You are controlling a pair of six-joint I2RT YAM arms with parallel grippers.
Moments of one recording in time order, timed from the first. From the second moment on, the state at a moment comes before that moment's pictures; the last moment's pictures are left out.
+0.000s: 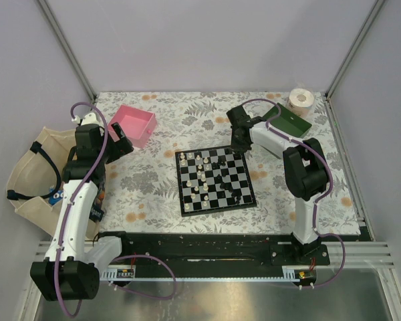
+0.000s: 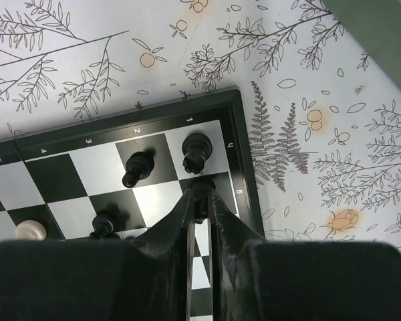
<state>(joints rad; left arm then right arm) 0.04 0.98 0.99 -0.60 -0.02 -0.40 0.47 2.01 1.51 -0.61 0.19 0.53</state>
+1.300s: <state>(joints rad) 0.05 0.98 0.99 -0.60 0.00 -0.40 0.61 1.87 1.50 -0.60 0.09 0.50</state>
